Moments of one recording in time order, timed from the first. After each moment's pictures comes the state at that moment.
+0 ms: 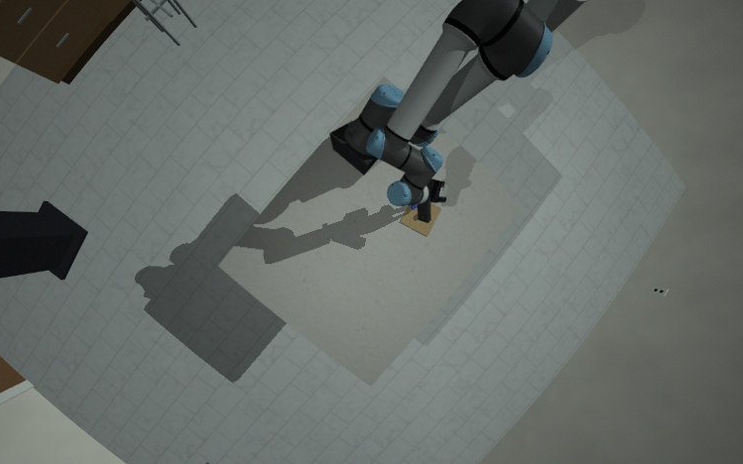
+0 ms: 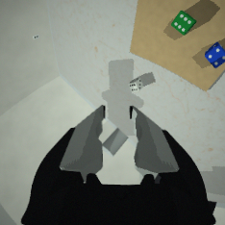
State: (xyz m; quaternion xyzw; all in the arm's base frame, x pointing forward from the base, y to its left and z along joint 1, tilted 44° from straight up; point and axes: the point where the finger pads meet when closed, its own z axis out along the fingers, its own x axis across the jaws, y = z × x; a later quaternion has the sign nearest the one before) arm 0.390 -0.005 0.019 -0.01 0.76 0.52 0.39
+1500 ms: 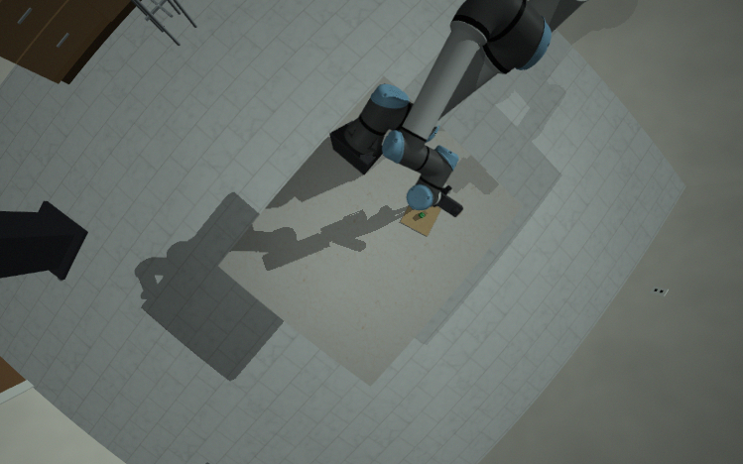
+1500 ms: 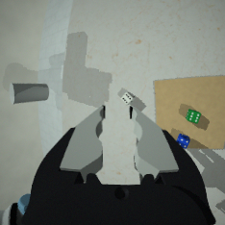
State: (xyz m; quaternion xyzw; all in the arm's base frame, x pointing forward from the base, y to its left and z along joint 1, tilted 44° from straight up) arm 0.398 -0.003 0.031 -0.48 0.65 0.26 0.53
